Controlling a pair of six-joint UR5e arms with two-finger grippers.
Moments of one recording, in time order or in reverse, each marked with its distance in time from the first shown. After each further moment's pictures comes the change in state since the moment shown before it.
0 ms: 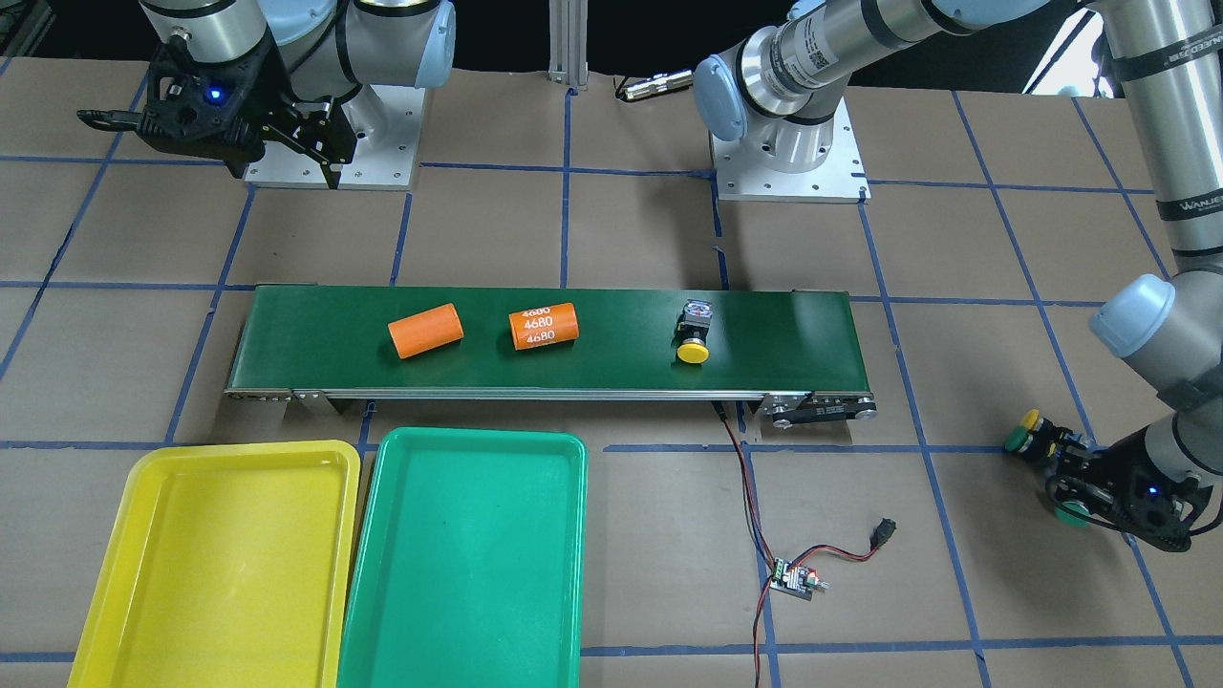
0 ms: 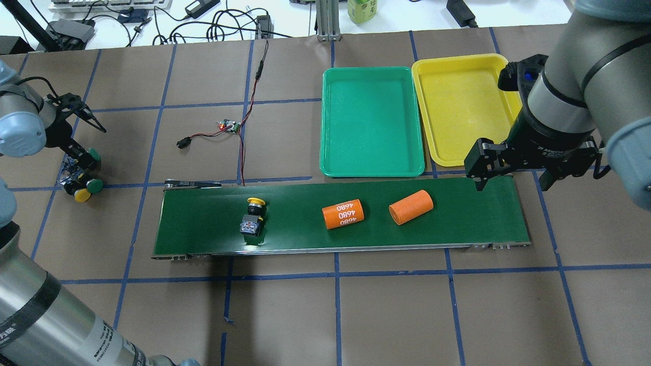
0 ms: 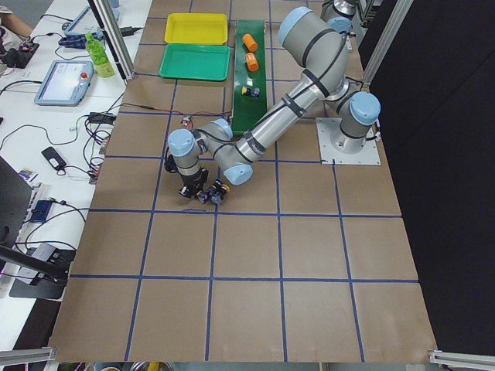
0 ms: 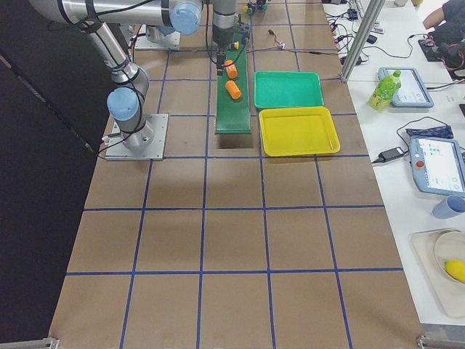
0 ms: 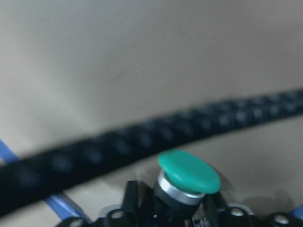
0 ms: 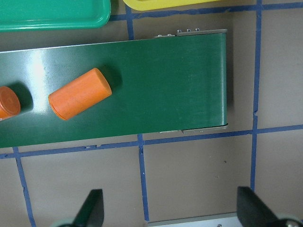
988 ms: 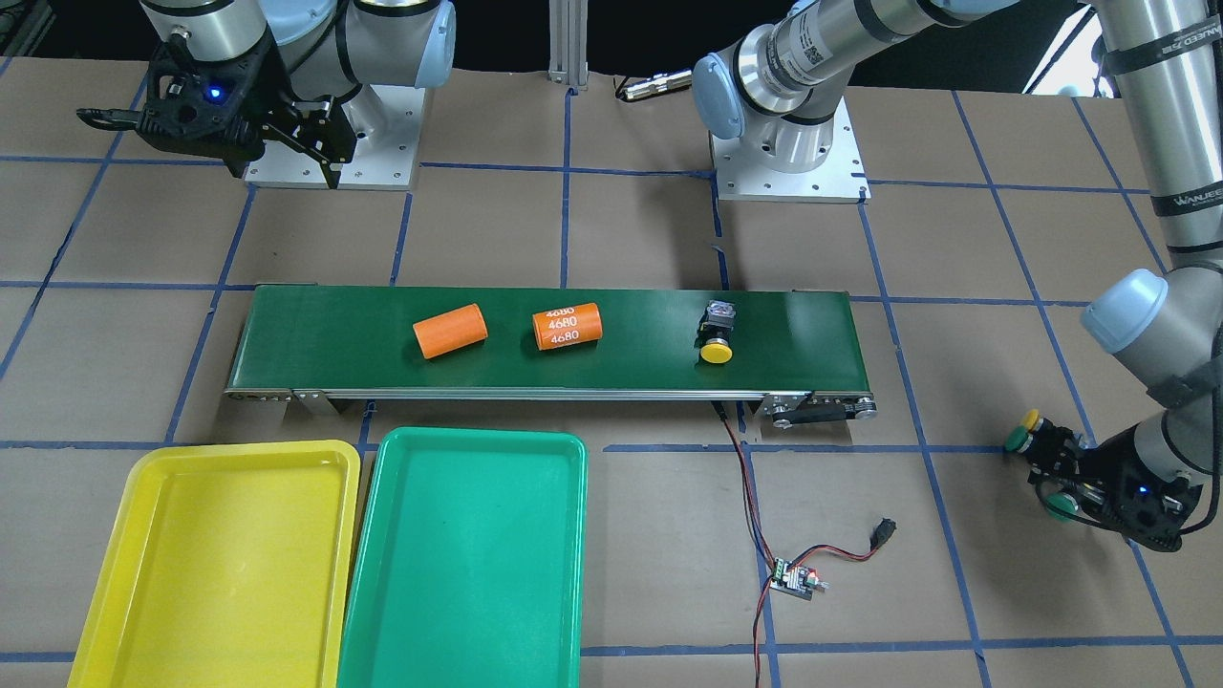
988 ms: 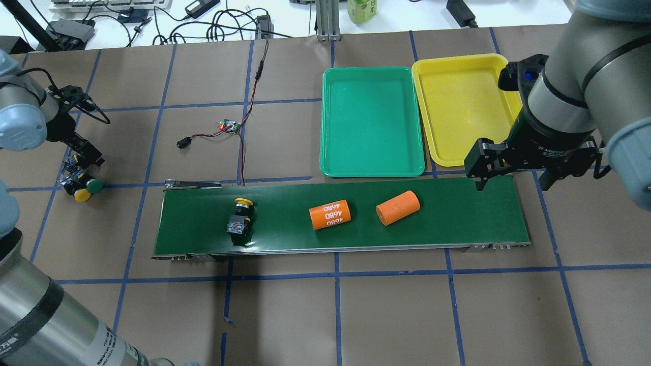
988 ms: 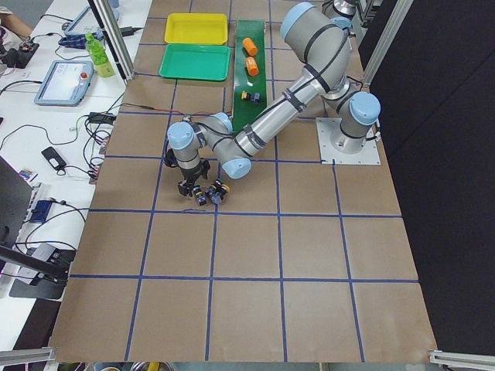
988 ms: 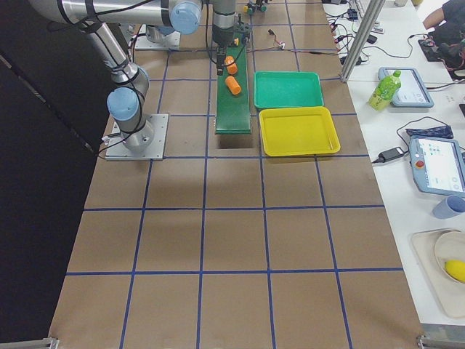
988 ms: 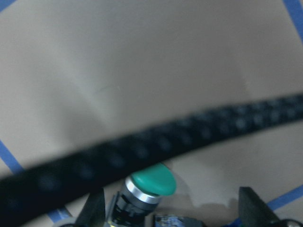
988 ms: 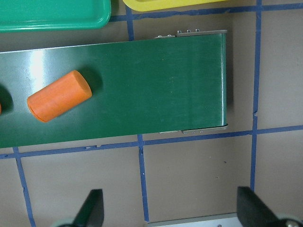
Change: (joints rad) left arm -0.011 0.004 -0.019 0.002 0.001 -0.004; right arm 0.000 -0.001 0.000 -0.001 0.000 -0.002
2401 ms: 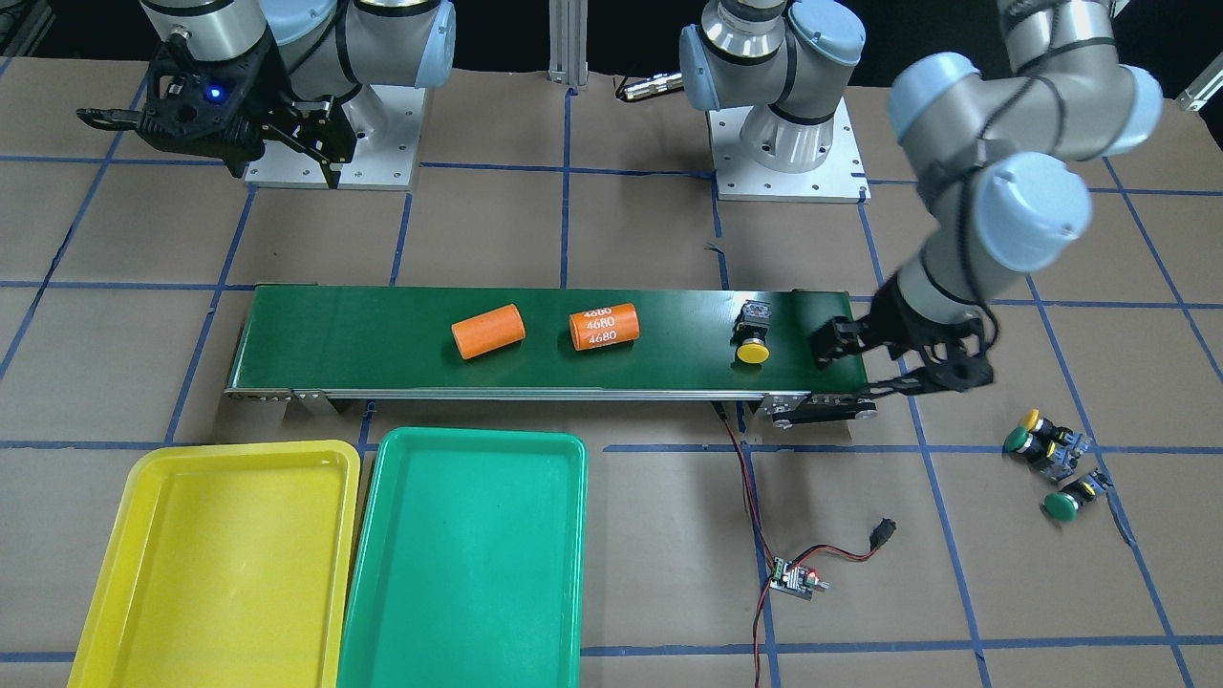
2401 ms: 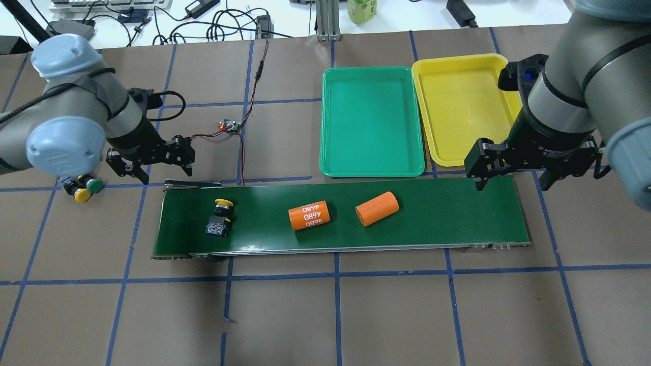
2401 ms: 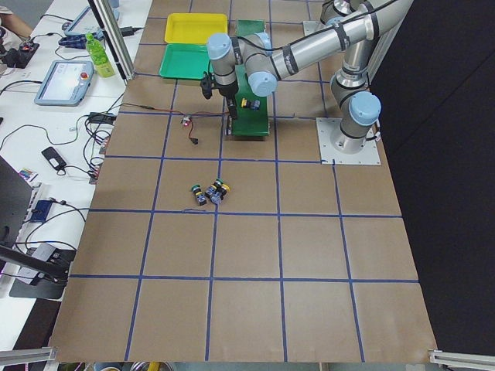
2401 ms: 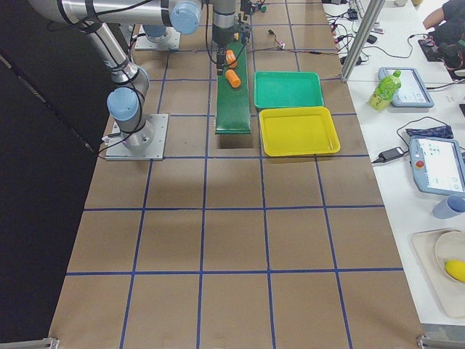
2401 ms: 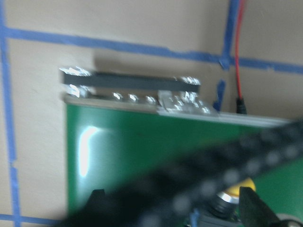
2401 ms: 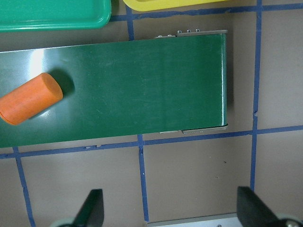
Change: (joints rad) left arm -0.291 0.422 -0.254 -0.291 -0.078 -1.029; right arm 0.000 0.000 0.000 0.000 0.000 -0.001
